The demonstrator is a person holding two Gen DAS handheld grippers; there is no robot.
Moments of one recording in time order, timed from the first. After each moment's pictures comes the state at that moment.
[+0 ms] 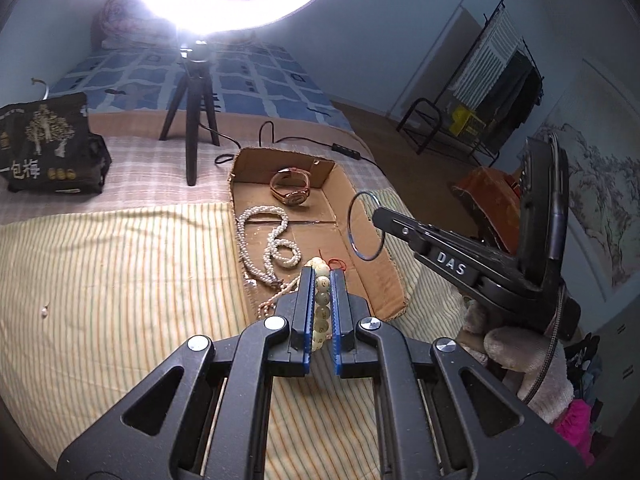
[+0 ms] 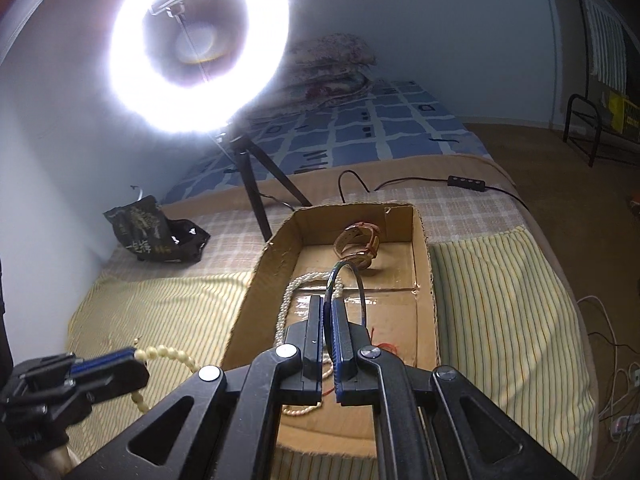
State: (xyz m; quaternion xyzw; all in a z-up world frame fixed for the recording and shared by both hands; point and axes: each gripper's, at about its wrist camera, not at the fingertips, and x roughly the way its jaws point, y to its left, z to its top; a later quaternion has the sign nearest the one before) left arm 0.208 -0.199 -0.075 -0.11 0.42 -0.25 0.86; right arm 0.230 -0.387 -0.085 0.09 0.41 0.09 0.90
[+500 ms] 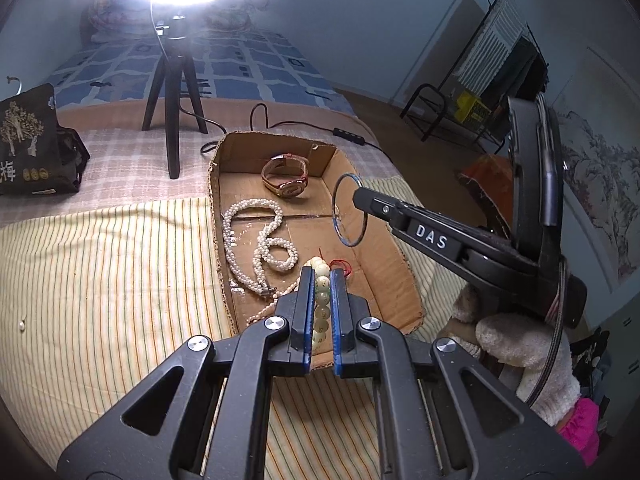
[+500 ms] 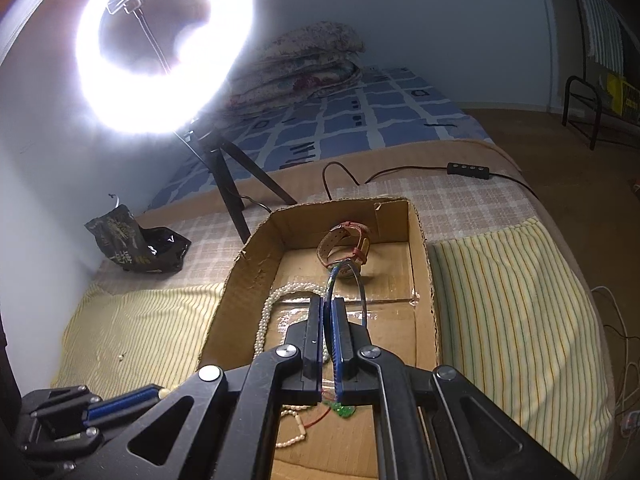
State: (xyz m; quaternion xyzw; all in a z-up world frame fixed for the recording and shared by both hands) left arm 0.234 -0.229 -0.102 -0.09 0.44 -0.25 0.86; right arm 0.265 -0.397 -0.114 0.11 0.42 0.08 0.90
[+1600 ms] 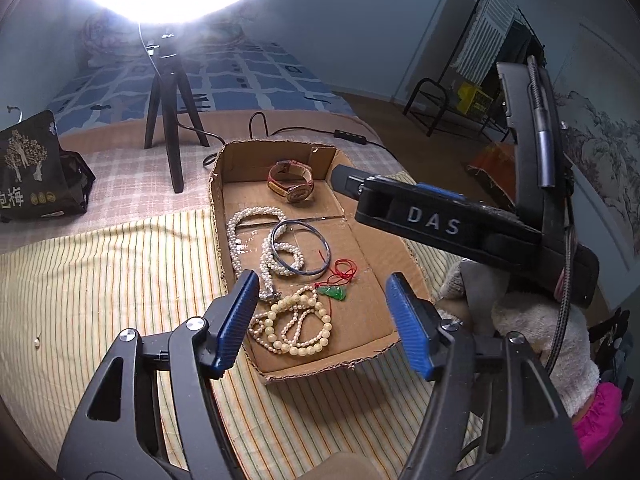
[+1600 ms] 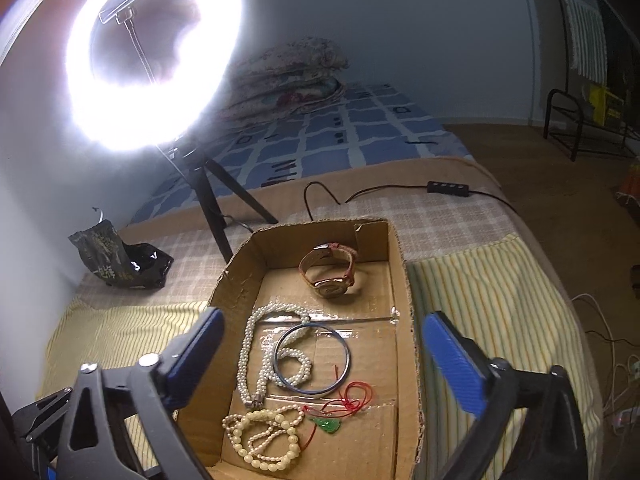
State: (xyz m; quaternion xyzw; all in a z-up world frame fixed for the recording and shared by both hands) left arm 0.229 -0.238 -0.100 -0.05 0.42 -0.25 0.87; right arm 0.265 -0.397 -0.102 0.09 0.40 0.04 0.91
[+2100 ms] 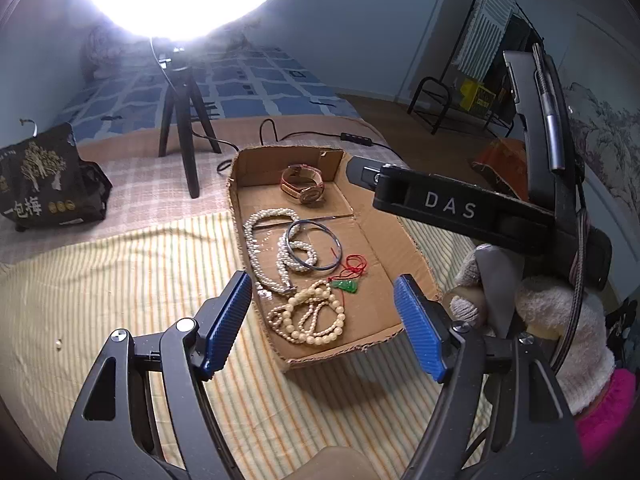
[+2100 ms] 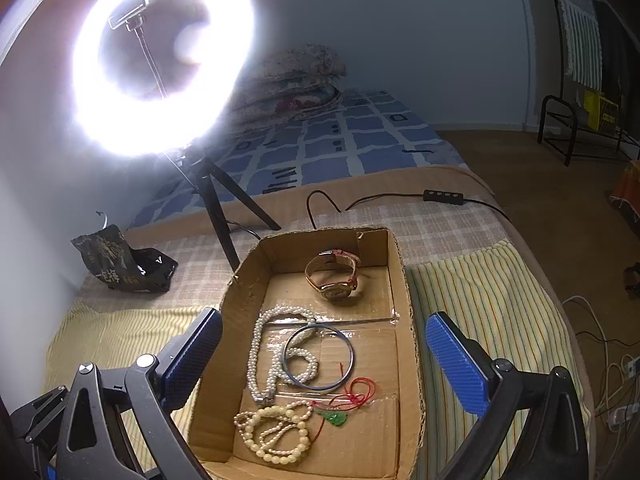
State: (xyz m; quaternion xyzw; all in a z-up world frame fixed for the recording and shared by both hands) left arm 0.215 -0.225 -0.089 -0.03 0.41 -0.24 0.88; right arm 0.255 -0.390 -0.084 0.09 0.39 0.03 0.92
